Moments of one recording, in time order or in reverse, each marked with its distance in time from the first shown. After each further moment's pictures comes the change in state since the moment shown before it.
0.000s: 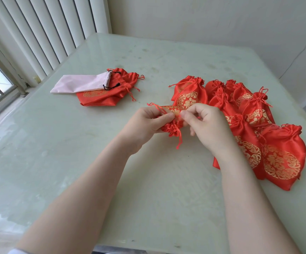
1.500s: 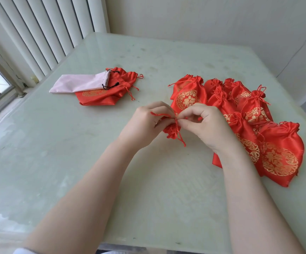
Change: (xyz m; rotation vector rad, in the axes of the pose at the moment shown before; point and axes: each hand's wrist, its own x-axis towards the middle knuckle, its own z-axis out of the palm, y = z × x) left_hand 0.006 -0.011 -0.011 0.686 0.056 0.784; right_hand 0.001 0.004 -0.003 0.021 -0.091 -0.101
